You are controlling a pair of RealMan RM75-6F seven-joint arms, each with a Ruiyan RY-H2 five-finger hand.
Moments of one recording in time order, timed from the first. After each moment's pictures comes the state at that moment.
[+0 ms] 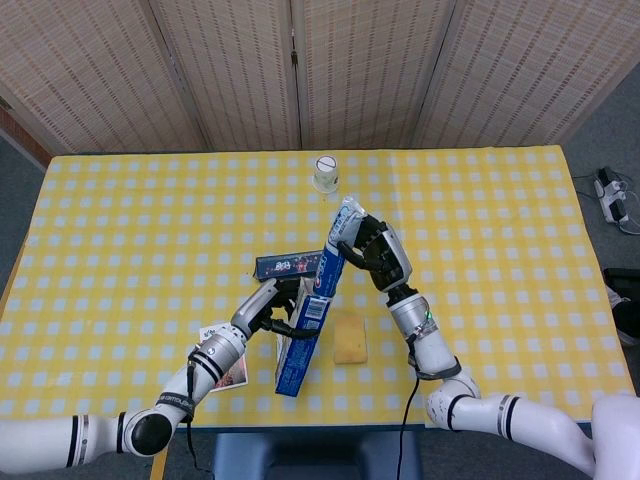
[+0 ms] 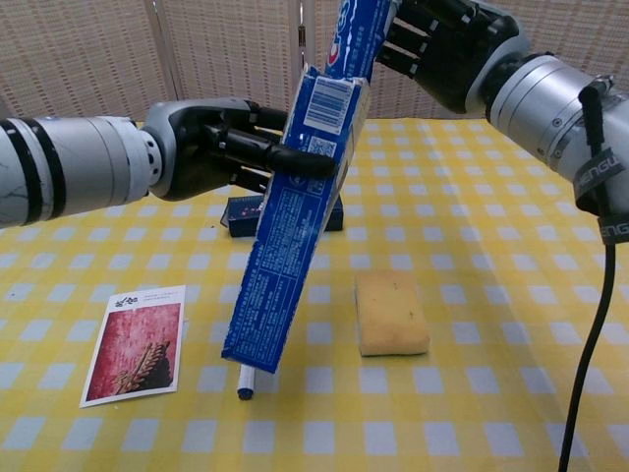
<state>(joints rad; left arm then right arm) -0.78 -1.49 -0.38 -1.86 0.81 0.79 -0.33 0.70 -1.68 0.44 -1.47 -1.30 1.03 1.33</state>
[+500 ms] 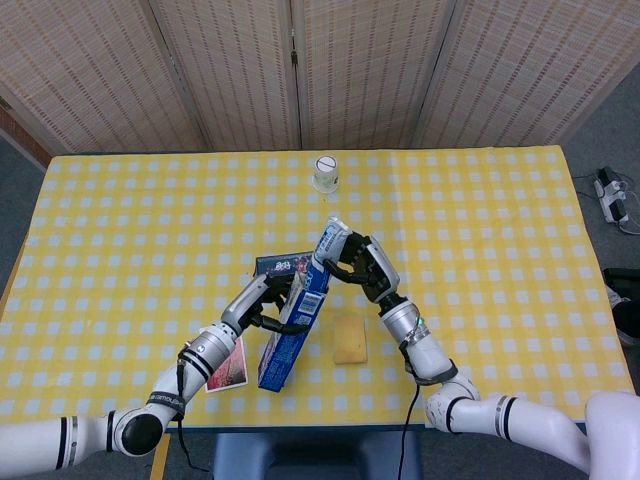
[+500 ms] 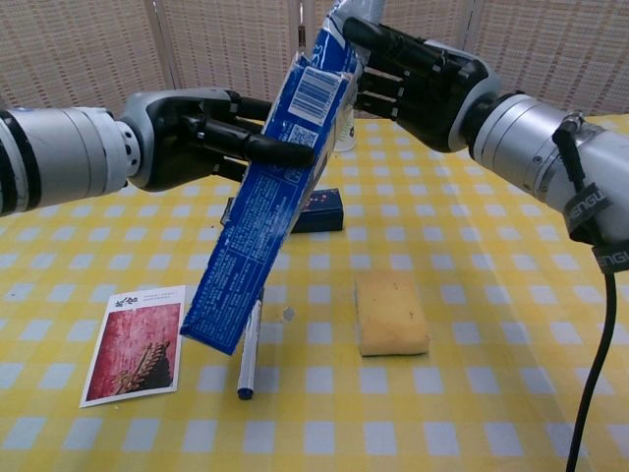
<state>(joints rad) -0.75 -1.46 -0.38 -1.86 0.86 0.79 -0.36 0.71 -1.68 0.39 -1.45 -1.30 0.95 1.30</state>
